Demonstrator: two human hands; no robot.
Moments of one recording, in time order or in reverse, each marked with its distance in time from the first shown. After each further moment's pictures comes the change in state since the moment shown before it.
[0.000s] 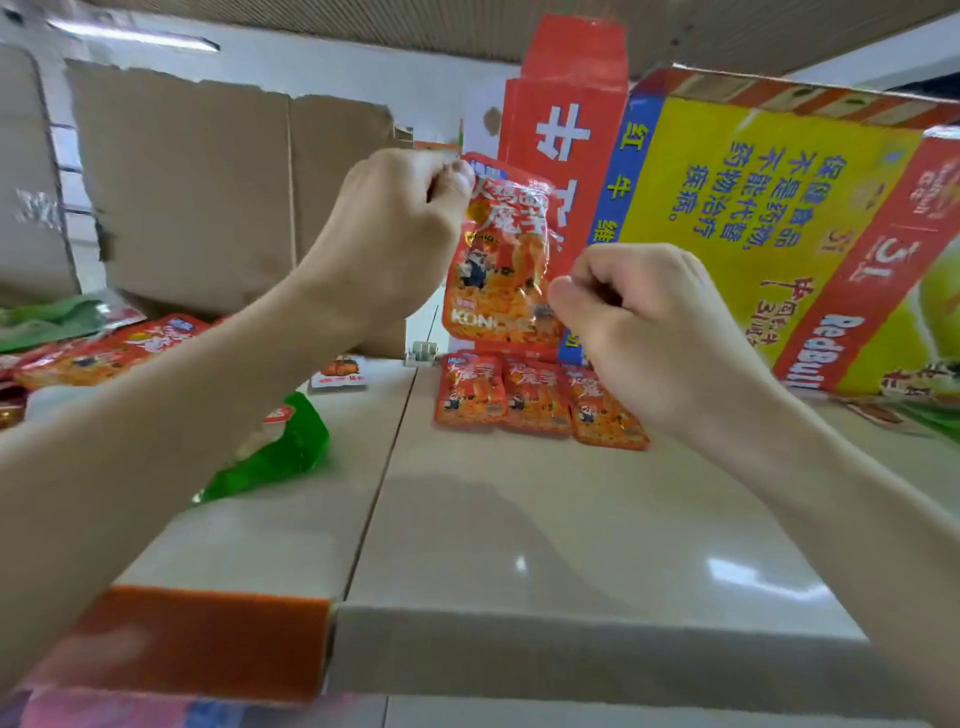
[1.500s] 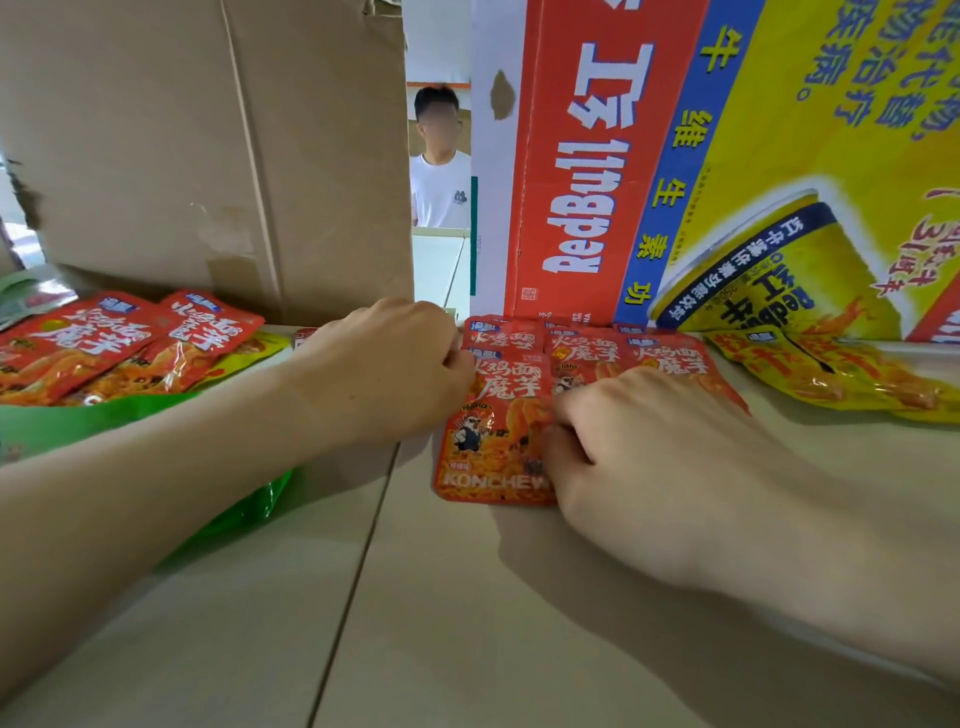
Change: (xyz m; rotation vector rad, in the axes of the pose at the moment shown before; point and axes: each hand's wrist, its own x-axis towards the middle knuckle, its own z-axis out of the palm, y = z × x) left_hand -0.021 -0.114 0.057 0.618 -0.682 -0.140; right_hand -0.023 0.069 0.098 -0.336 -0.407 0.097
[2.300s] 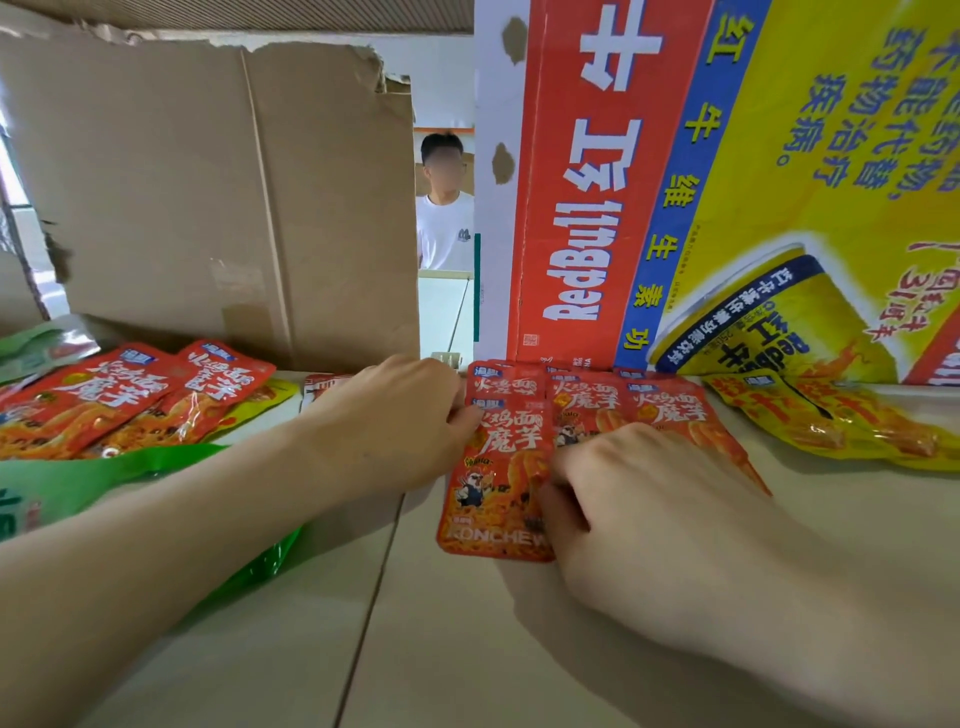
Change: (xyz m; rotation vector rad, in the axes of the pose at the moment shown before) left_hand 0.003 -0.002 0.003 0.002 -0.025 0.036; right_hand -0.005 -0.032 -0.040 -0.055 -0.182 -0.032
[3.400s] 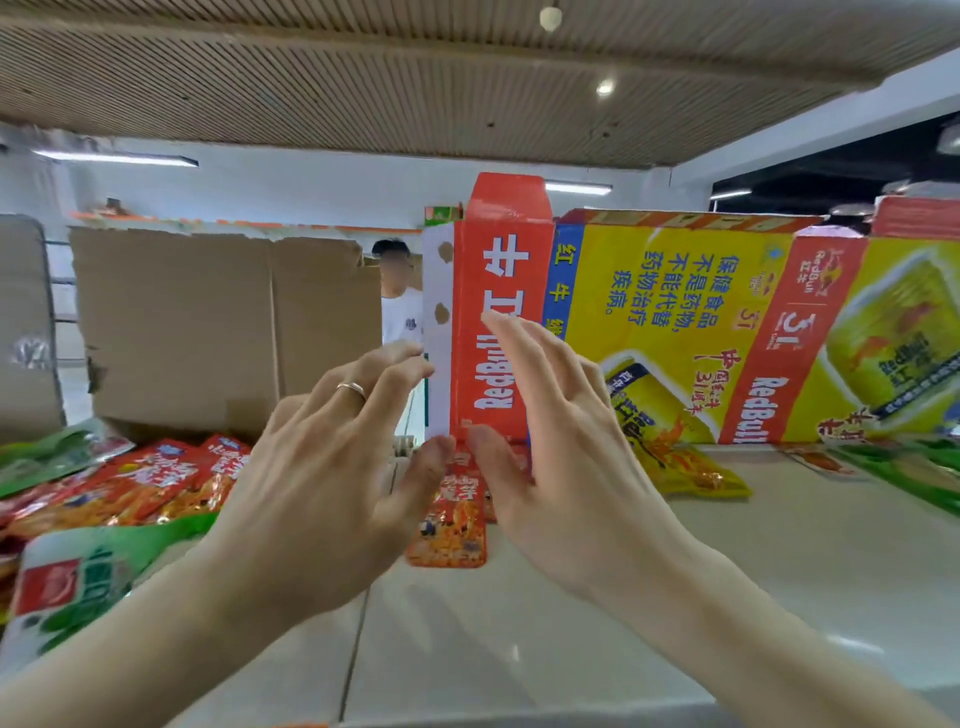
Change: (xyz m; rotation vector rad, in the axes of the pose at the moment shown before) left_hand -0.126 0.055 -0.081 -0.073 0.574 0.203; right_hand -0.056 -0.020 -0.054 0.284 0.656 -0.127
